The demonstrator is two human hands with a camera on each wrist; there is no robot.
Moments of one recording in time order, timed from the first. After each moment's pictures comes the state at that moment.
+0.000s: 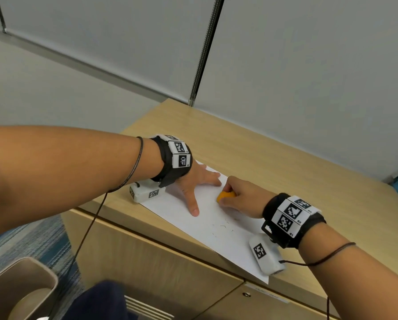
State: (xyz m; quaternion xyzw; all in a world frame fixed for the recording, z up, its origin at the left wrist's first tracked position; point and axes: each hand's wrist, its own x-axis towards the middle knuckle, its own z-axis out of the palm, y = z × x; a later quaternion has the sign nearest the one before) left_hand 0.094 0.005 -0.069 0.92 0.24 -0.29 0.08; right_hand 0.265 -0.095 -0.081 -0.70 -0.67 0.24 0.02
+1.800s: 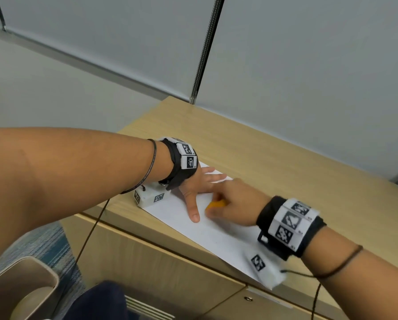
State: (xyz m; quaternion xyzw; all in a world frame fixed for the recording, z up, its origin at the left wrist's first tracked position) left_hand 0.104 0.007 -0.086 0.93 0.20 -0.30 0.04; right_hand 0.231 -0.105 -0.067 -0.62 -0.77 0.15 -0.05
